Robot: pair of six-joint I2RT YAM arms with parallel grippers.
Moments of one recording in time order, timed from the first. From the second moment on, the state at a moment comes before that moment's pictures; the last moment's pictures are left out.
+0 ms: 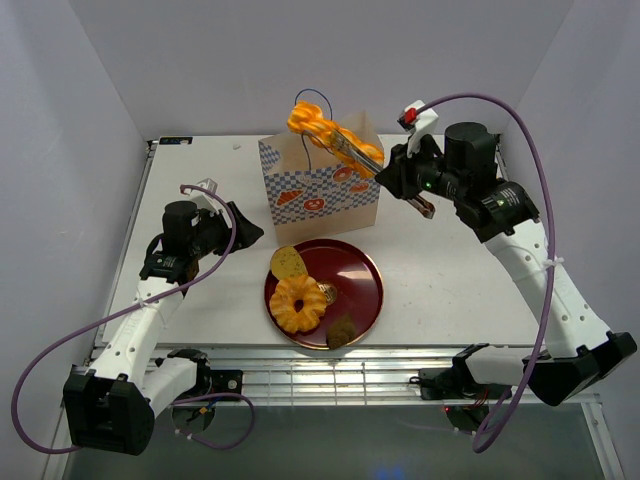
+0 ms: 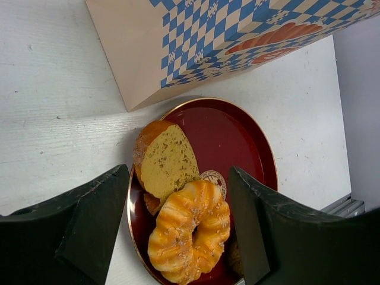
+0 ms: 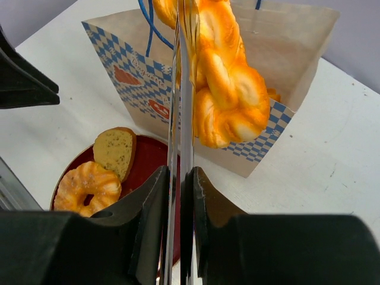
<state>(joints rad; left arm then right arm) -0.15 1.00 0.76 -0.26 0.36 -0.49 0.49 1.26 1.53 -0.61 -0.28 -0.05</state>
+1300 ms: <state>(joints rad) -0.15 1.01 0.76 -0.26 0.37 -0.49 0.43 1.47 1.79 -0.74 -0.41 -0.20</state>
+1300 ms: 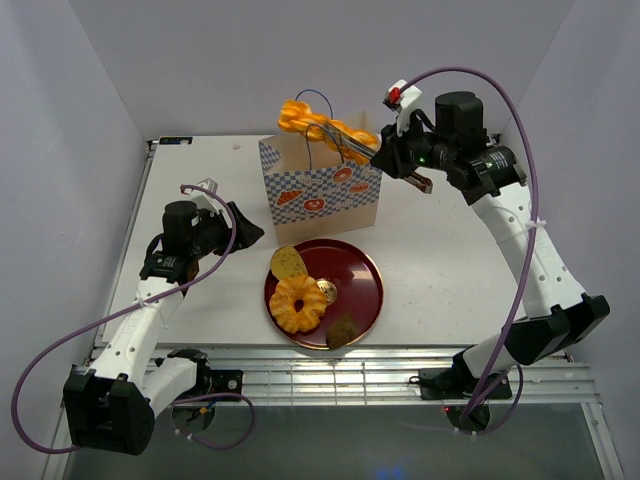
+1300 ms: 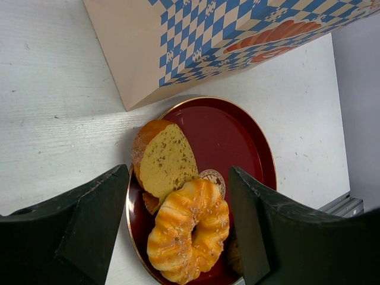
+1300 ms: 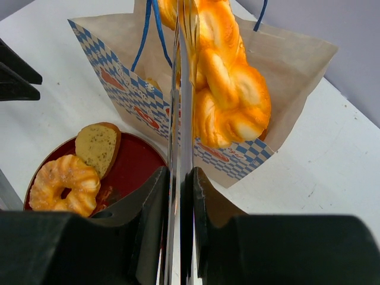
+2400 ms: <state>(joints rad) -0.15 1.02 0.76 -0.26 0.38 -0.49 0.42 1.58 1.66 -0.49 -0.47 -0.24</state>
